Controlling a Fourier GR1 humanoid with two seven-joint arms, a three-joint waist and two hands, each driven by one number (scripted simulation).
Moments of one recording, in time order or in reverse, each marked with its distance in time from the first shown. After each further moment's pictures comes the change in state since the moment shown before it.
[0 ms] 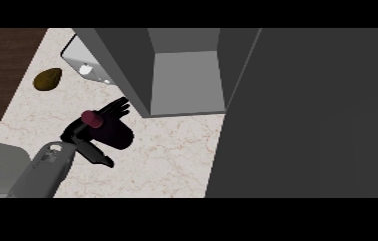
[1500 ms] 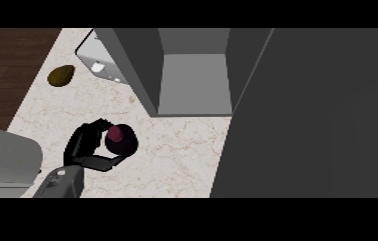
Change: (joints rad) left arm 0.152 -0.103 0.117 -0.053 0.191 0.378 -0.249; right arm 0.066 -0.108 0.034 -0.005 -0.011 -0.095 -0.071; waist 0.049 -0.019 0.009
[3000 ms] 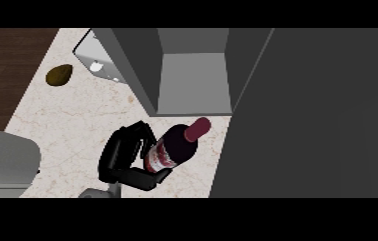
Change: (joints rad) left arm 0.306 -0.220 -0.307 -0.841 0.056 0.265 0.452; right arm 0.095 -0.119 0.021 -0.018 0.010 -0.059 -0.107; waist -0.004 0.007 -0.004
